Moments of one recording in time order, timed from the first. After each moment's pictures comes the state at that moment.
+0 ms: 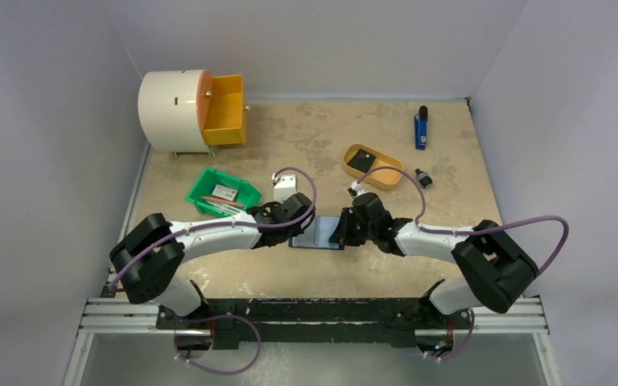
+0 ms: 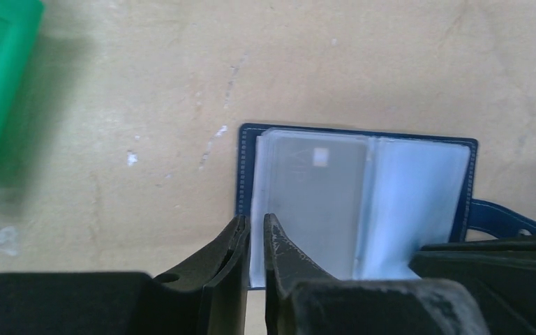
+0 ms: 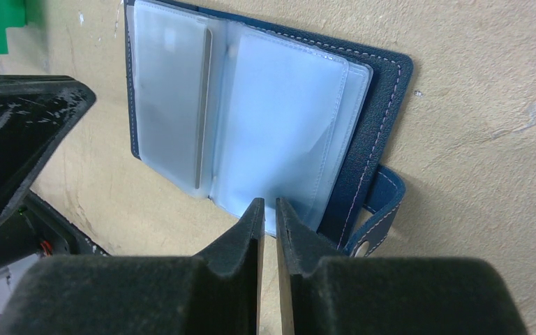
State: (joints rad) left arm -0.95 1.53 0.85 -0.29 -0.50 -0.86; right arm 0.69 1.43 0.52 0.10 -0.15 0.77
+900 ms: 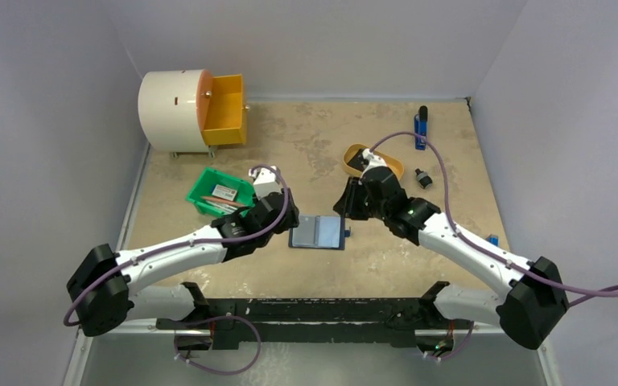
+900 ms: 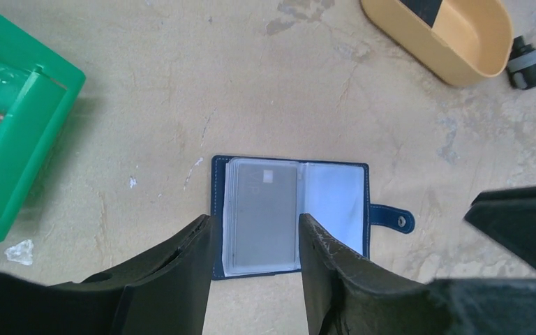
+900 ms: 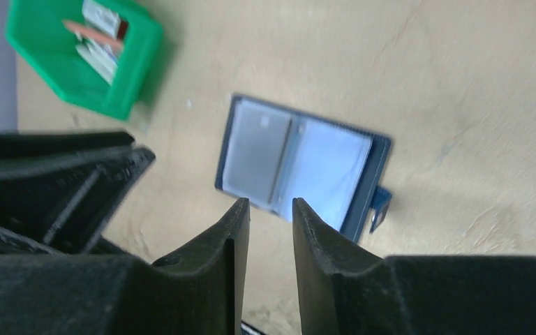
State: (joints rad) left arm -0.94 1.23 0.75 -0.22 -0.53 -0.83; right arm 0.69 1.17 0.78 -0.31 0.00 0.69
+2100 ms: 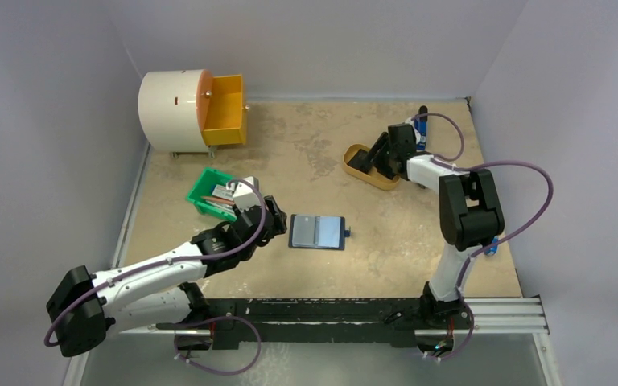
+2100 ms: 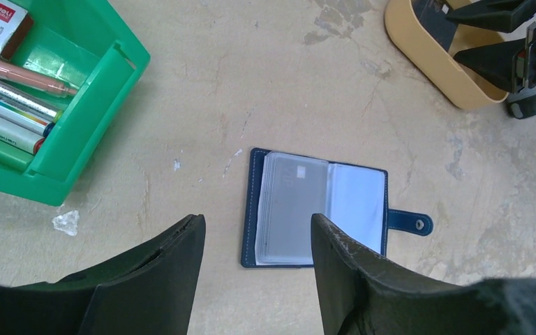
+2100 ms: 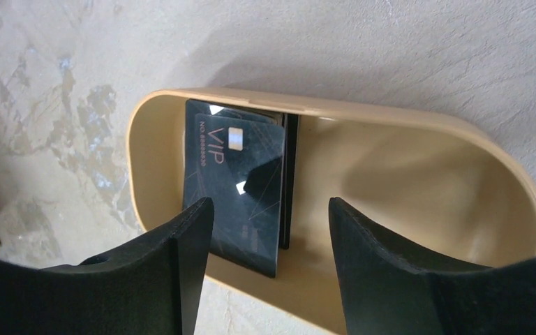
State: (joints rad) left arm -0.94 1.00 0.58 -0.20 -0.61 -0.90; right arm 0.19 1.85 1.14 -0.09 0.03 0.80
